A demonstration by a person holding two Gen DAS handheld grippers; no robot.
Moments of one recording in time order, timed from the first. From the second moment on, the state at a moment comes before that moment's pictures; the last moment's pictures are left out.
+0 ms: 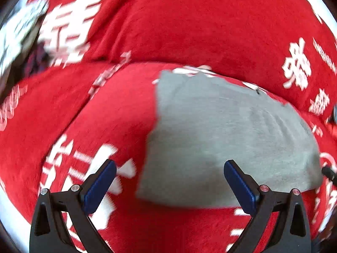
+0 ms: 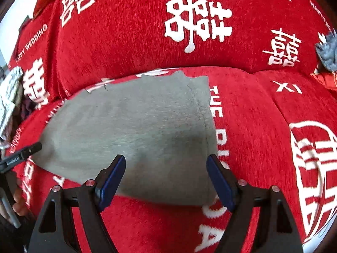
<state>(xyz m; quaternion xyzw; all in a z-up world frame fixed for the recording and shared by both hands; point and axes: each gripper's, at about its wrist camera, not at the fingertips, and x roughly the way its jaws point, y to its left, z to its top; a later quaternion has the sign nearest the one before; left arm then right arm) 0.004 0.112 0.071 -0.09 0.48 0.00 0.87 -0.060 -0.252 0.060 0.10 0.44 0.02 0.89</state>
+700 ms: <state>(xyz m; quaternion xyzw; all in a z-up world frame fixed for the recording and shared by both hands) 0.035 0.149 0.029 -0.35 0.47 -0.20 0.79 -0.024 -0.148 0.075 0.03 0.47 0.10 0.88</state>
